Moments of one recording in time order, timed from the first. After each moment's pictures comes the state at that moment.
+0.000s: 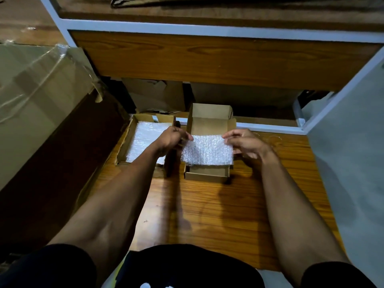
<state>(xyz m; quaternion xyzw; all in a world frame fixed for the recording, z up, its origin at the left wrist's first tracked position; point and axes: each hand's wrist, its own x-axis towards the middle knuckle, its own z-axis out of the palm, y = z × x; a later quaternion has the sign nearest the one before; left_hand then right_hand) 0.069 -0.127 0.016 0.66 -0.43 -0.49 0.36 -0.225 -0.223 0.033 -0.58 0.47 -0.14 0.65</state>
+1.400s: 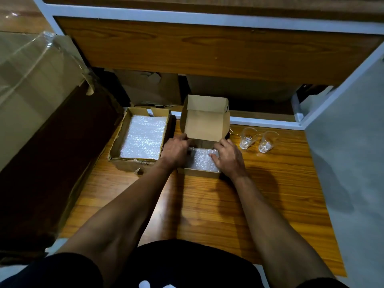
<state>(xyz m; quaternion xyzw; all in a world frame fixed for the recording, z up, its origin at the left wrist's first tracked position) 0.014 -0.104 -0.014 0.71 -0.70 -0.08 0.02 -0.202 -0.158 -0.032 -0.87 0.47 -0.12 0.09</state>
